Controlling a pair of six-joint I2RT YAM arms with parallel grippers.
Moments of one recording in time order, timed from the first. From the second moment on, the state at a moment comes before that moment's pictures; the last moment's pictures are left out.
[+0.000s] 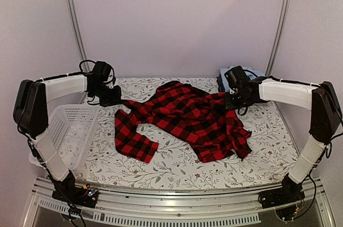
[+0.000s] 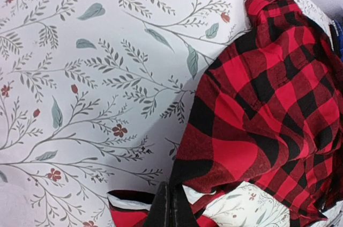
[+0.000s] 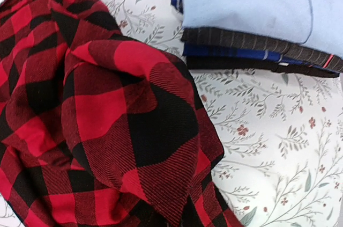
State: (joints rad) left arm -0.27 1.75 1.27 -0.52 0.11 -0.47; right arm 0.54 1.71 1.24 -0.52 0.34 0.36
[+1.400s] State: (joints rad) left arm -0.55 1.82 1.35 -0.44 0.25 -0.46; right arm 0.73 1.74 1.24 -0.56 0.18 0.34
